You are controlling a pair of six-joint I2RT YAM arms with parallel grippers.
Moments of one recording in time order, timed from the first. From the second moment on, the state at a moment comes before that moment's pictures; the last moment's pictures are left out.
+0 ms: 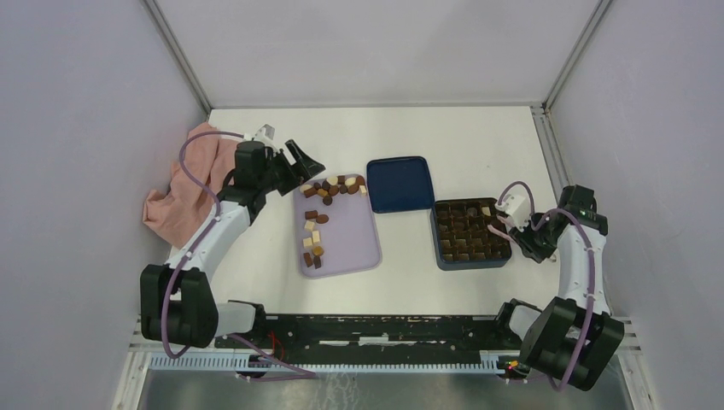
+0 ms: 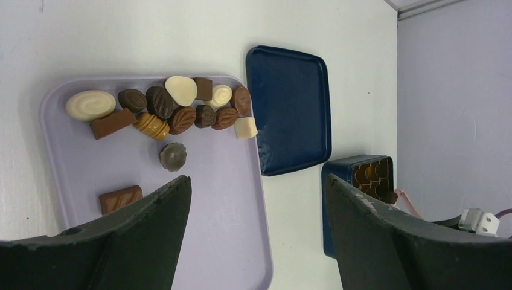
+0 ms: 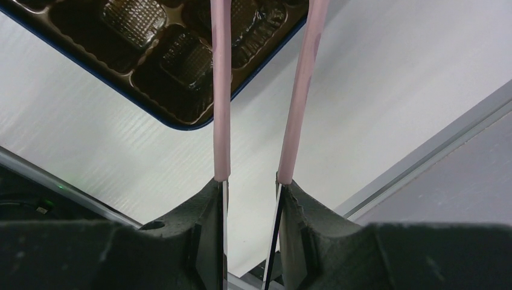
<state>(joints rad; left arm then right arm) -0.14 1.30 0.88 -0.10 0.34 -0.67 -0.43 1.08 0.79 -1.01 -0.33 -1.24</state>
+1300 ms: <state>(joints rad) -0.17 1.16 0.87 -0.28 0.11 -0.64 0.05 1.23 1.06 -0.91 -0.47 -1.04</state>
